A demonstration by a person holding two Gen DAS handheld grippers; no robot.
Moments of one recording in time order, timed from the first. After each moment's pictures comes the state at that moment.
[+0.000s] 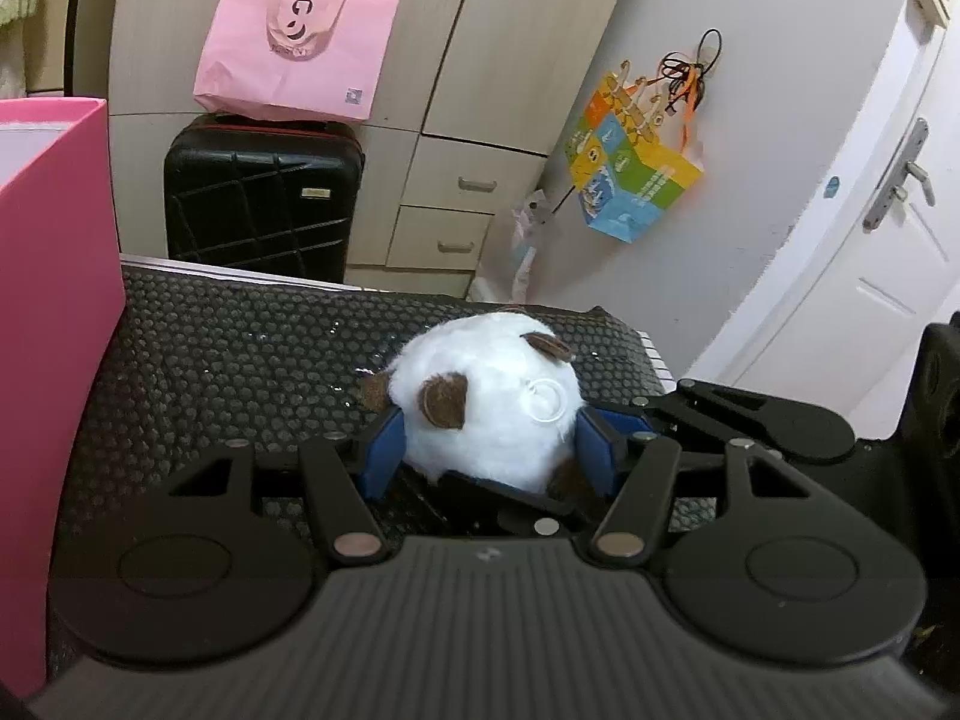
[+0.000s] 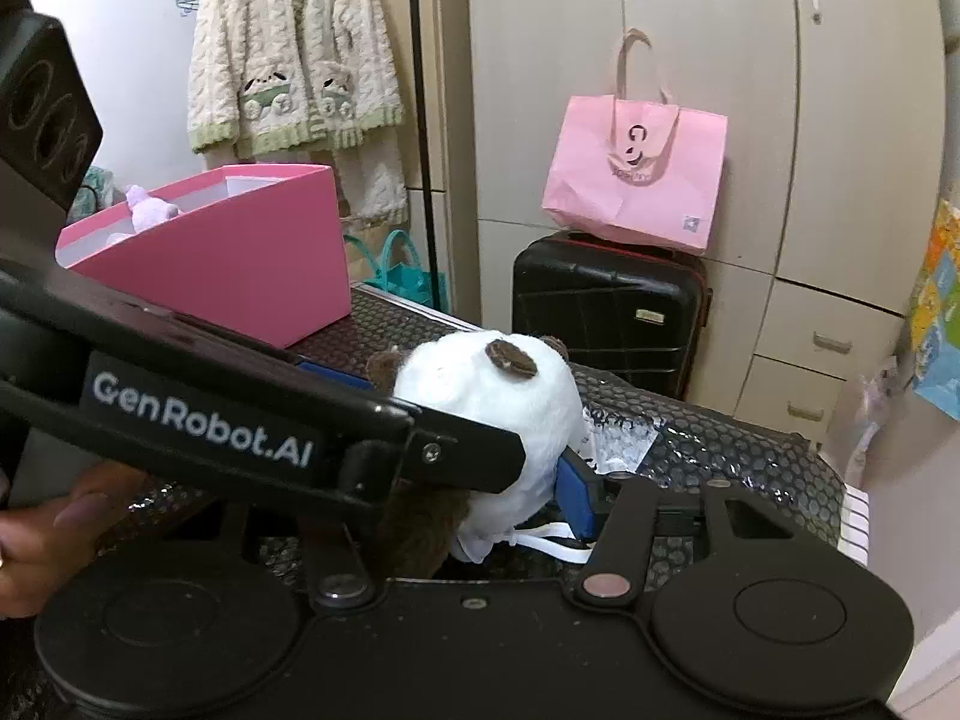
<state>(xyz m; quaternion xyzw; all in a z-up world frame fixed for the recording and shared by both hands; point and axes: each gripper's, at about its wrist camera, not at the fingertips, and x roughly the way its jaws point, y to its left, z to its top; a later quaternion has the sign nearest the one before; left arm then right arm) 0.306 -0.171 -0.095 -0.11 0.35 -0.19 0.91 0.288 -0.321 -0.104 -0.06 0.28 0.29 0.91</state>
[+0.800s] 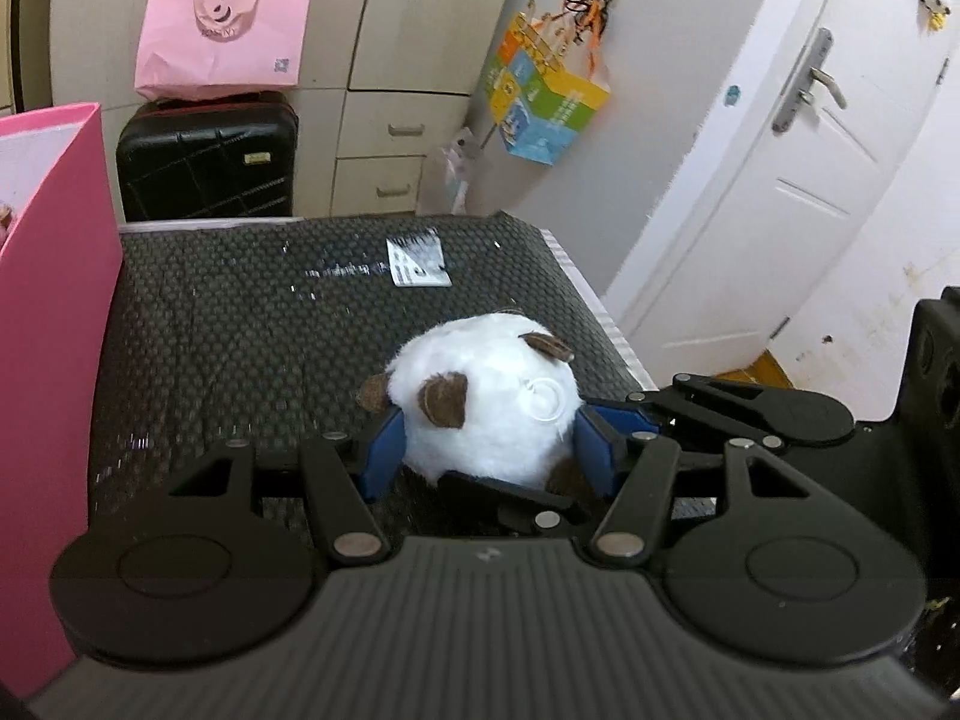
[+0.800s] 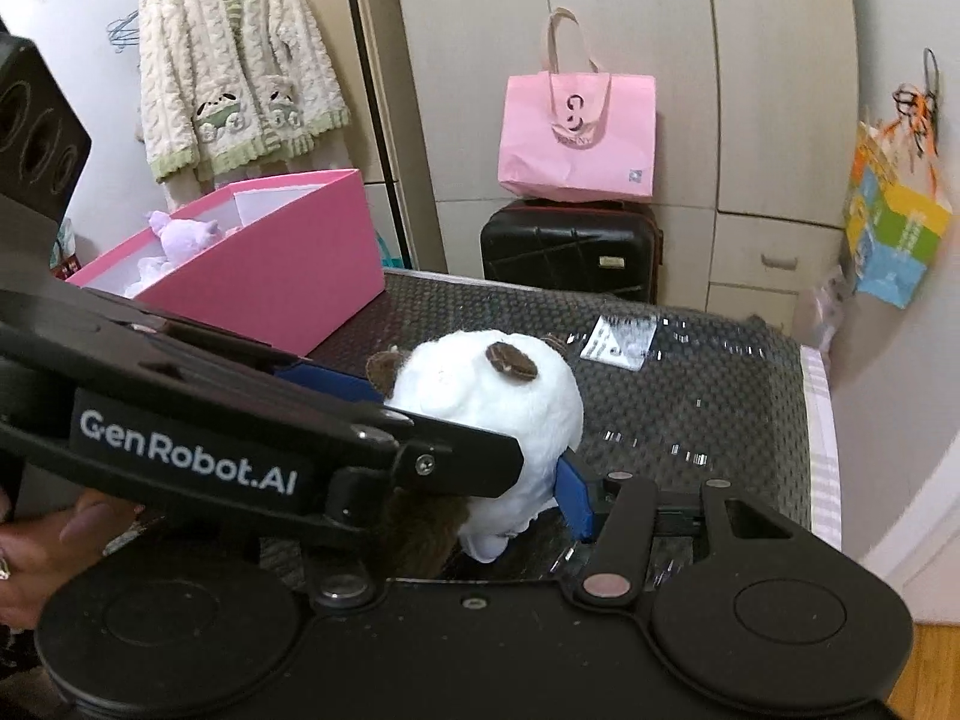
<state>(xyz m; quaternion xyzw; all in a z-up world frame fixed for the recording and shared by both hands) 0.223 -0.159 -0.068 -0.06 0.39 -0.26 0.88 0.197 -0.312 -0.080 0.00 0.33 0.23 0.92</state>
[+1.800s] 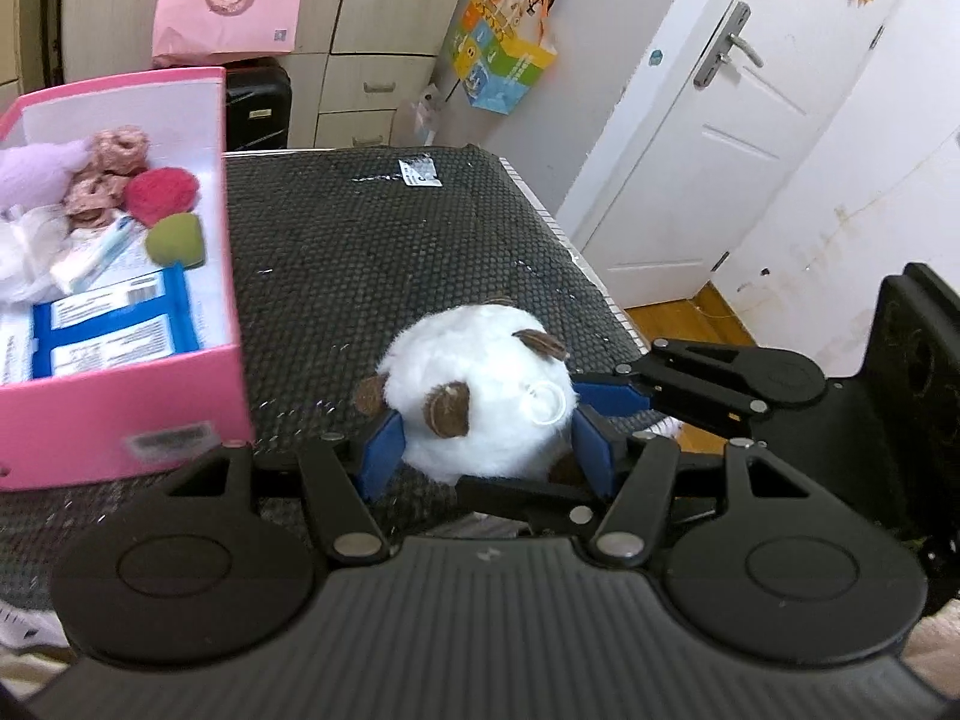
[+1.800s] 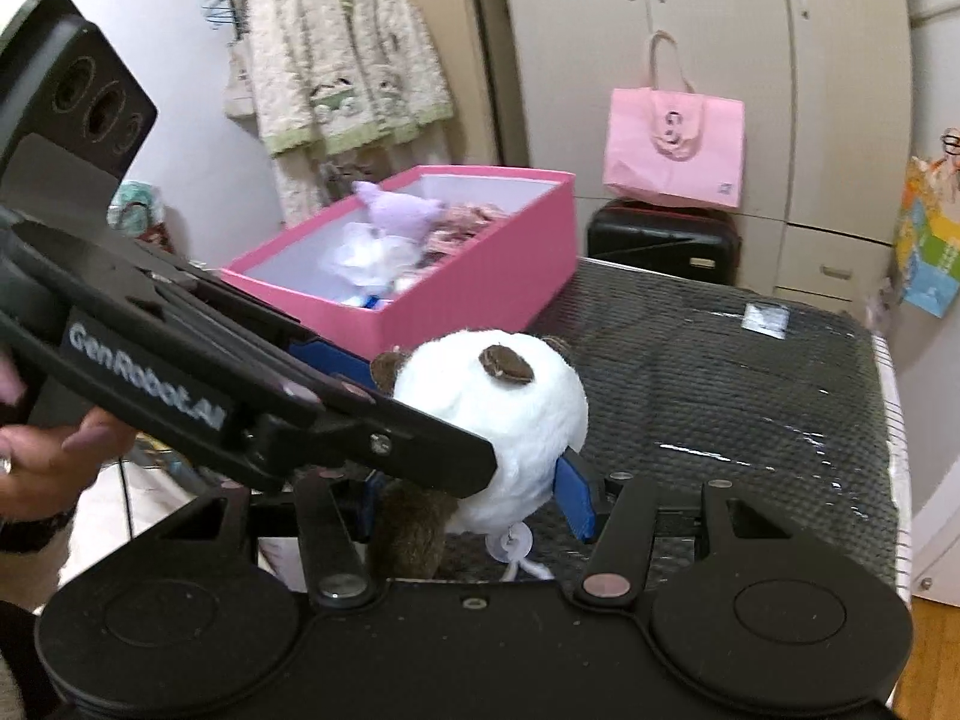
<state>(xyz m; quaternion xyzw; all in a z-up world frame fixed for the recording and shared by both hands) 0.096 -0.046 -0.006 -0.05 0.42 -0.30 0.85 0.059 -0.227 -0.023 -0.02 0.32 0.29 0.90</state>
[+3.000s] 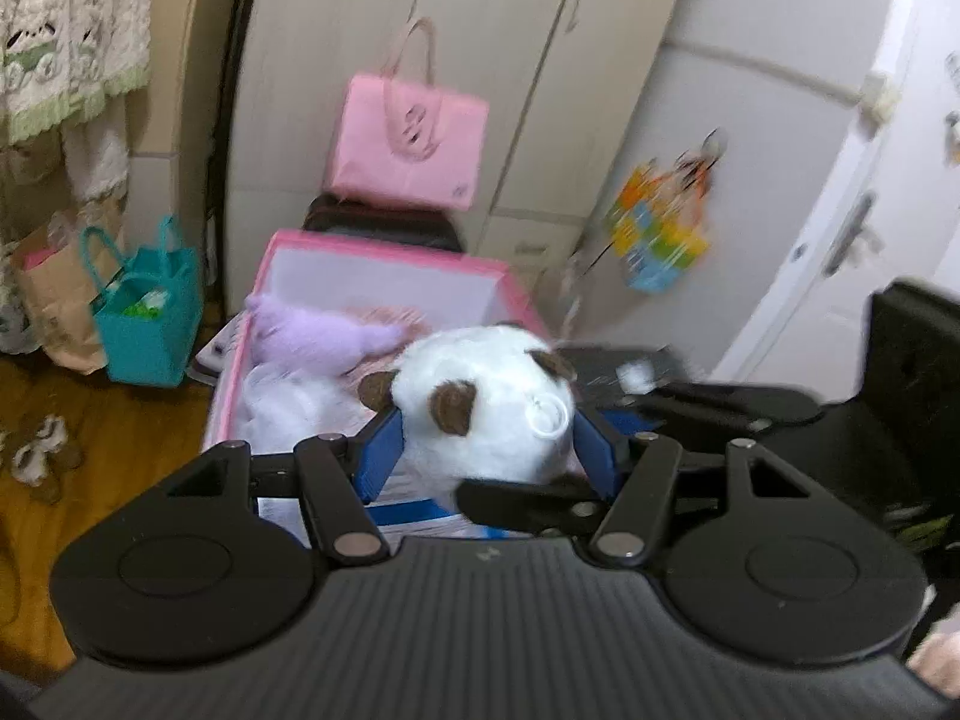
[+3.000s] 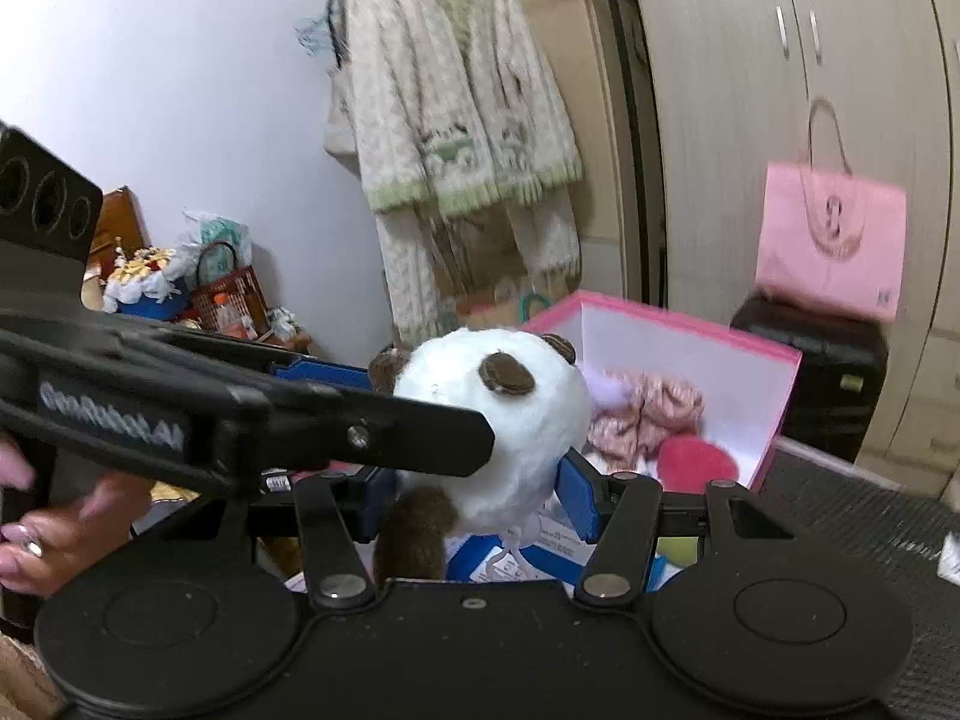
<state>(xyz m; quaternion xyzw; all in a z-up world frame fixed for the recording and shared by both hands) 0.179 0.104 0.017 -0.10 0.32 -0.18 0.93 0.197 -0.083 0.008 -0.01 0.29 0.38 0.88</state>
